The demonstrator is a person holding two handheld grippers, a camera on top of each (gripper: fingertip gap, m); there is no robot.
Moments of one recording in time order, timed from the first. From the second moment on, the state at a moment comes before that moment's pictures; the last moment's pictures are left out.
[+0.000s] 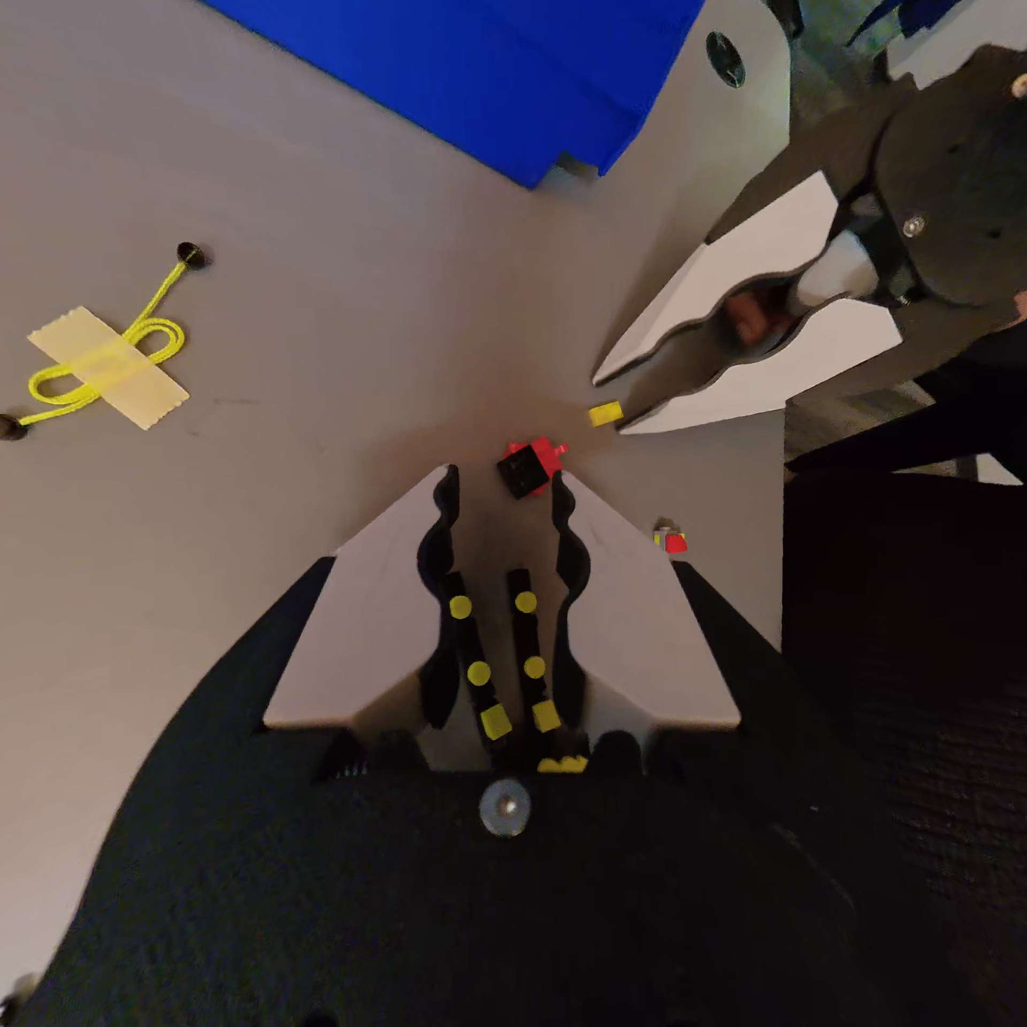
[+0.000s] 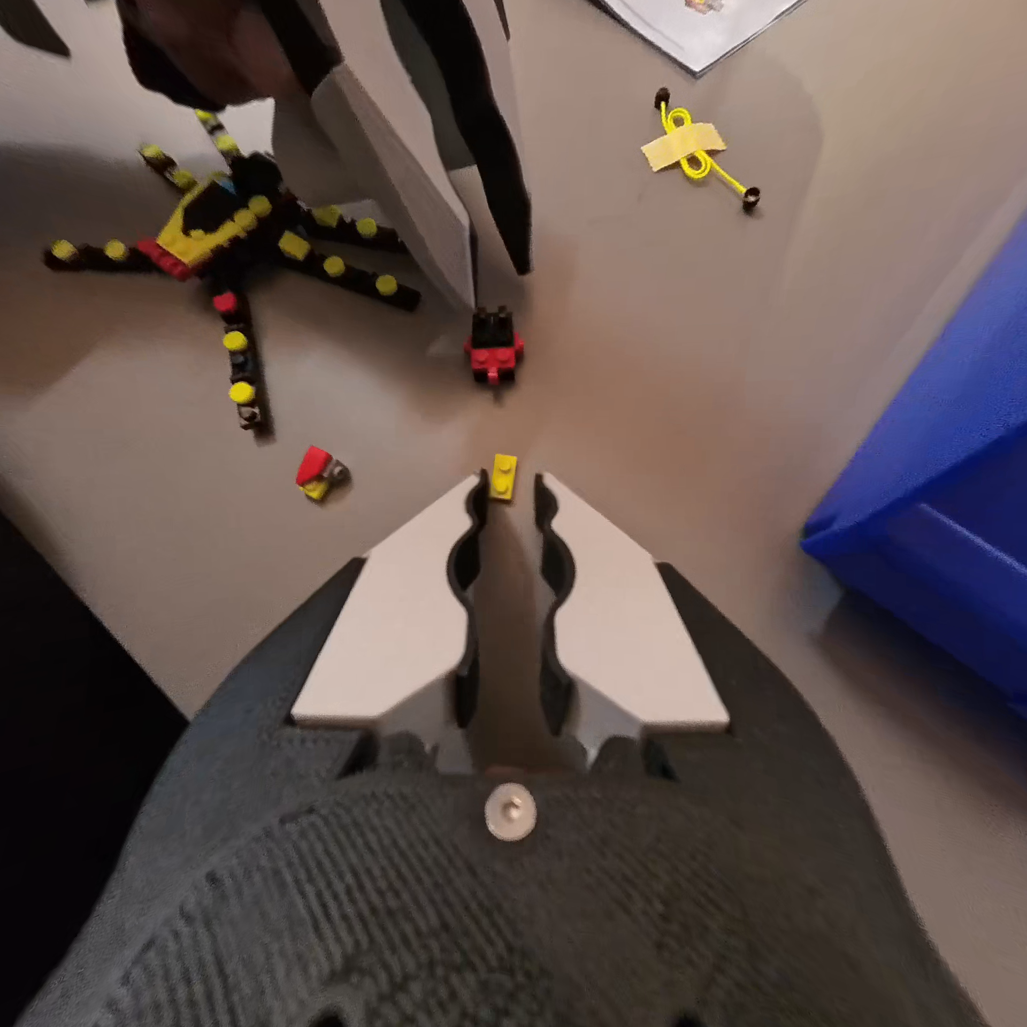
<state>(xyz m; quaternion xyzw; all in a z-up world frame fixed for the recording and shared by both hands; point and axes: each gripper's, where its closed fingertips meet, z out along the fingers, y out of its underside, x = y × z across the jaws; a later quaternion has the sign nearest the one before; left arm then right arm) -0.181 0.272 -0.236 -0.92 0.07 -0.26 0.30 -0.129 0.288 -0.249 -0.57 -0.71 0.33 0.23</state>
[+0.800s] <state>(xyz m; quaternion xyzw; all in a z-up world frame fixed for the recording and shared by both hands) -0.181 0.266 -0.240 -0.91 -0.01 -0.31 0.28 -0.171 0.267 -0.234 -0.59 -0.71 0.31 0.23</state>
